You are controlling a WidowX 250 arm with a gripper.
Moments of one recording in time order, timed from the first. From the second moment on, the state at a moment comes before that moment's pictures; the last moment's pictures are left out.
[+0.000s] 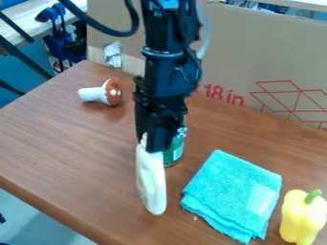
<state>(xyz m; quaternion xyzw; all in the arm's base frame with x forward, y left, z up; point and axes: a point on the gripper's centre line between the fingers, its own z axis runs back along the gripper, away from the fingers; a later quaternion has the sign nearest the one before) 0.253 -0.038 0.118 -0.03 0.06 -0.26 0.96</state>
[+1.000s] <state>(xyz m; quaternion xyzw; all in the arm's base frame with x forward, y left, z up) 0.238 -0.034 0.100 -0.01 0.03 -0.20 0.98</state>
